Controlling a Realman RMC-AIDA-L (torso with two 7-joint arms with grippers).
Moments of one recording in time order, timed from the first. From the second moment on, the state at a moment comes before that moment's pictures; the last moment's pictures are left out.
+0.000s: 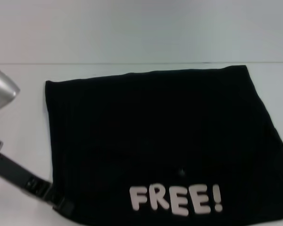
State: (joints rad) left arm -0.72 -1.98 0.69 0.75 2.62 1.93 -2.29; right arm 0.47 2.09 -0.79 -1.22 -2.75 -1.77 2.68
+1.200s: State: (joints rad) left arm -0.84 -1.95 0.51 0.66 2.59 1.36 -2.56; right arm 0.73 1.95 -0.64 -0.73 -2.42 -1.19 2.54
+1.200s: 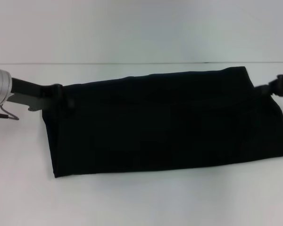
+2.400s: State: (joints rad) left arm -0.88 -2.02 0.72 0.63 2.62 0.85 -2.68; right arm 0.87 2.01 -0.88 -0.52 -2.43 -0.52 2.59
